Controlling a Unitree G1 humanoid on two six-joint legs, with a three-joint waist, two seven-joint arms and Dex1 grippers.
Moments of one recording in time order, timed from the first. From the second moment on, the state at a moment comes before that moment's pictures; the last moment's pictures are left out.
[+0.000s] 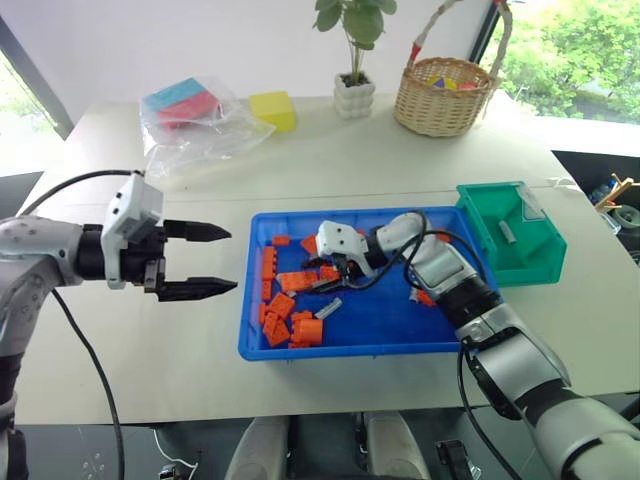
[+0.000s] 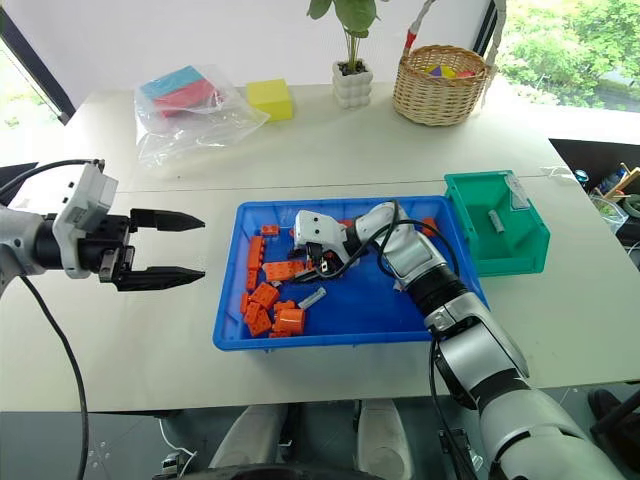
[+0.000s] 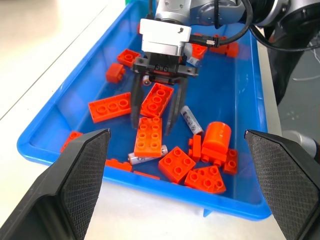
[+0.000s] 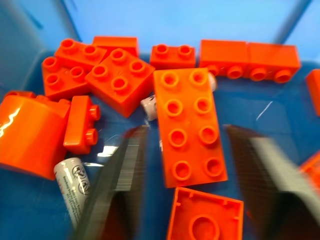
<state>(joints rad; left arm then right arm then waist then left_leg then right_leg) -0.35 0.99 0.21 -0.25 -0.69 0.66 -1.28 -0.86 -0.35 0.43 0.45 0.05 0.19 1.27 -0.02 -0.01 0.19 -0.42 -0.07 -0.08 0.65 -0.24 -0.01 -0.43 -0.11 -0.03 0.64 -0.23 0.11</state>
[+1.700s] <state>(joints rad) -0.41 0.96 0.17 -0.22 -0.69 0.64 -1.24 -0.86 -0.32 0.46 0.35 -0.06 0.32 1.15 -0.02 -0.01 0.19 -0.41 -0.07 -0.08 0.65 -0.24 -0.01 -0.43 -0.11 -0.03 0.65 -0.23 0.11</state>
